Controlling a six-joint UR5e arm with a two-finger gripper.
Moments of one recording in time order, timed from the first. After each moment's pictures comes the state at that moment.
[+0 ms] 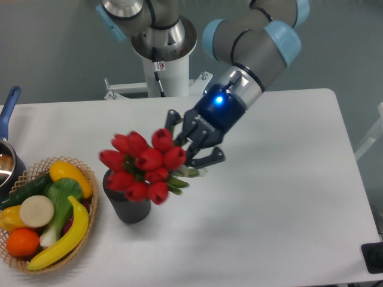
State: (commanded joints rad) arm 2.62 -1.80 -1.70 -0.77 0.19 1.10
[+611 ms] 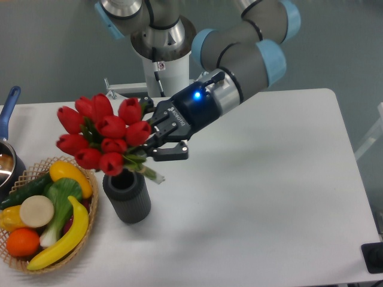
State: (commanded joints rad) arm 2.56 -1.85 -1.74 -0.77 -0.08 1.18
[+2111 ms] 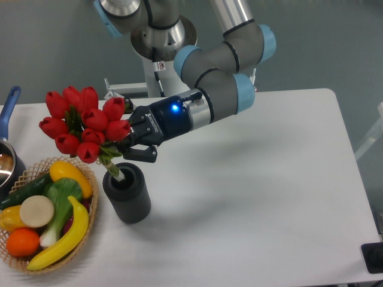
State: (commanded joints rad) arm 2.53 -1.88 -1.88 -0.77 -0.13 1.23
